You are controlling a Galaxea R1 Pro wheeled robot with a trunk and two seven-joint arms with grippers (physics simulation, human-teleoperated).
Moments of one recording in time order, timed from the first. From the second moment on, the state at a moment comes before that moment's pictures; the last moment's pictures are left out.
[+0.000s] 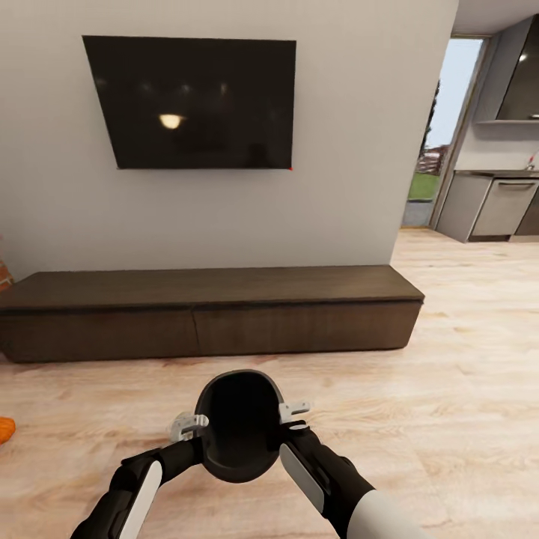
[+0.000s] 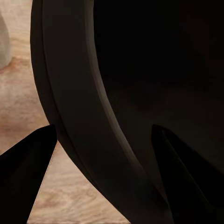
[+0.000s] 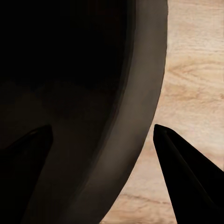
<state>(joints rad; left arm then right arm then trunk) -0.27 -0.03 0.04 -1.13 0.27 0.65 -0.11 -0.59 0.17 0.64 -0.72 -0.53 0.47 -0.40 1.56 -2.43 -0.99</state>
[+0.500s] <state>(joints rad) -0.27 -0.03 0.04 -1.13 0.27 0.65 -0.11 -0.59 0.17 0.64 -0.72 -0.53 0.47 -0.40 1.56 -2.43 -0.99</state>
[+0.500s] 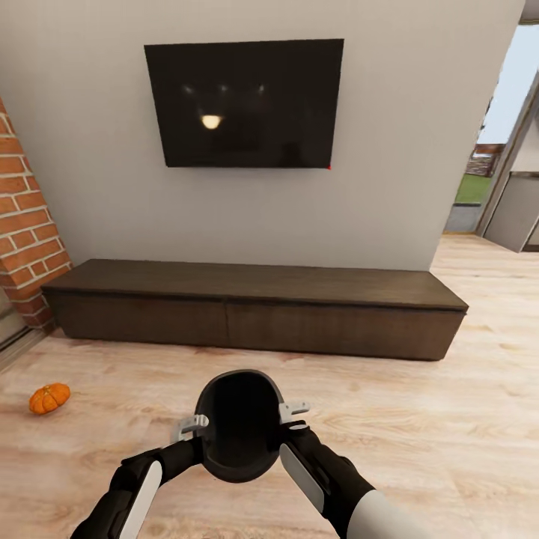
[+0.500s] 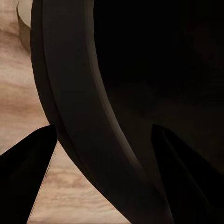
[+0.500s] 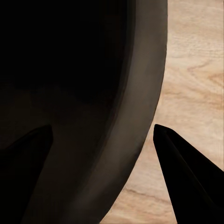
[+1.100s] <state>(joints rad) -0.27 -0.03 0.04 -1.13 0.27 0.65 -0.11 -0.59 0.17 0.64 -0.72 -0.53 0.47 -0.40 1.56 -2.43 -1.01</state>
